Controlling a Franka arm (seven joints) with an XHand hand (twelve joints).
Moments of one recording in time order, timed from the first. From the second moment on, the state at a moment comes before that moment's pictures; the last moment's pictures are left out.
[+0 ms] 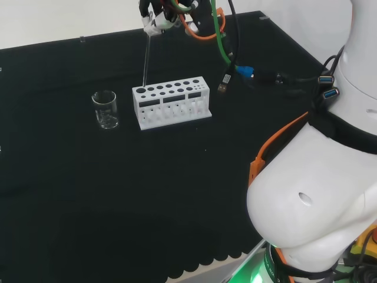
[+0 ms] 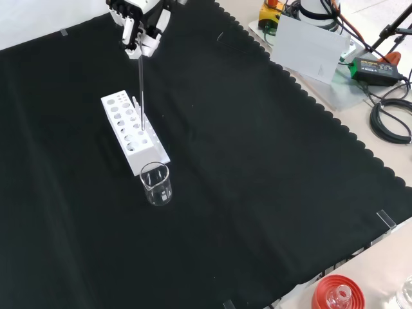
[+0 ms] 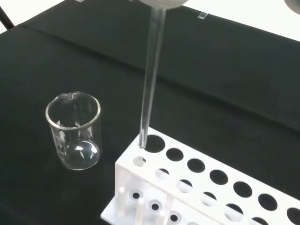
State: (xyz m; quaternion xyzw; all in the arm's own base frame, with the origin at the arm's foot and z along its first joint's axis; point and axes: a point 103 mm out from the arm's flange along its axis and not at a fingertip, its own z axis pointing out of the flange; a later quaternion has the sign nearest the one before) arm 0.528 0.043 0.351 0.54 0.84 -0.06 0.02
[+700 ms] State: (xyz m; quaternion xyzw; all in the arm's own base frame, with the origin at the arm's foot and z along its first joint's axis) arm 0.534 0.046 0.341 0.54 0.84 -0.07 0.02
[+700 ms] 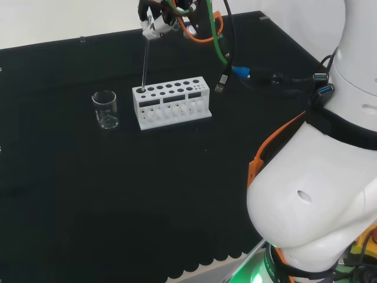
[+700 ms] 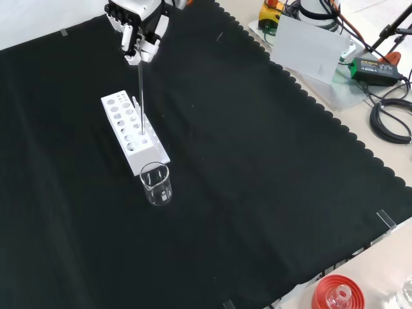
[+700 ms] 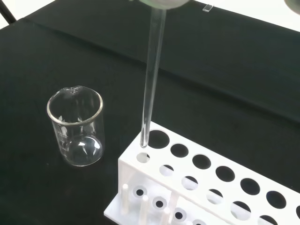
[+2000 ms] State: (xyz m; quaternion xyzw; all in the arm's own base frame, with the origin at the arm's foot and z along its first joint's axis) arm 0.540 0.059 0.327 0.53 0.84 -0.09 0.02
